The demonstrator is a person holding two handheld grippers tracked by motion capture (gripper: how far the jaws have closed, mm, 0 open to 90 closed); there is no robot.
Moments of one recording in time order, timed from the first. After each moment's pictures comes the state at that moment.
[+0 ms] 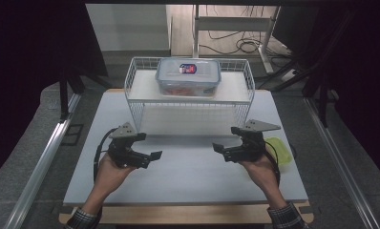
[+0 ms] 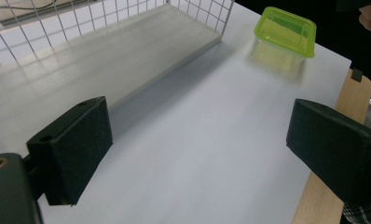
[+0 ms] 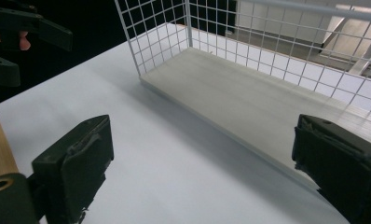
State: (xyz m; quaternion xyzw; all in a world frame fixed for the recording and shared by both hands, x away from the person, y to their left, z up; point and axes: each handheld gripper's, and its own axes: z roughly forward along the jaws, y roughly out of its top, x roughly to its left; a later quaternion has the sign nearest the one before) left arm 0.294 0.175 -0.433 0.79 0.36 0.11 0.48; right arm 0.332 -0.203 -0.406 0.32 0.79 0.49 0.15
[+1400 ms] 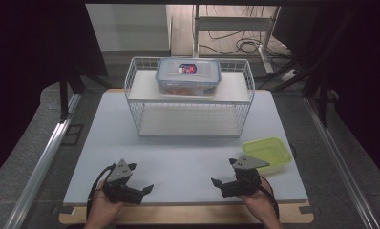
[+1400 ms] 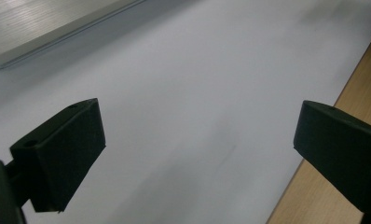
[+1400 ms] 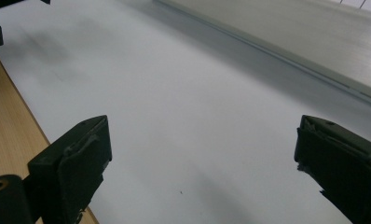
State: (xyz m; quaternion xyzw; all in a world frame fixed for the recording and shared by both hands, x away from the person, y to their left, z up) left arm 0.232 0.184 -0.514 0.82 0.36 0.16 0.42; right arm 0.278 -0.207 -0.486 0.30 0.83 0.44 0.15
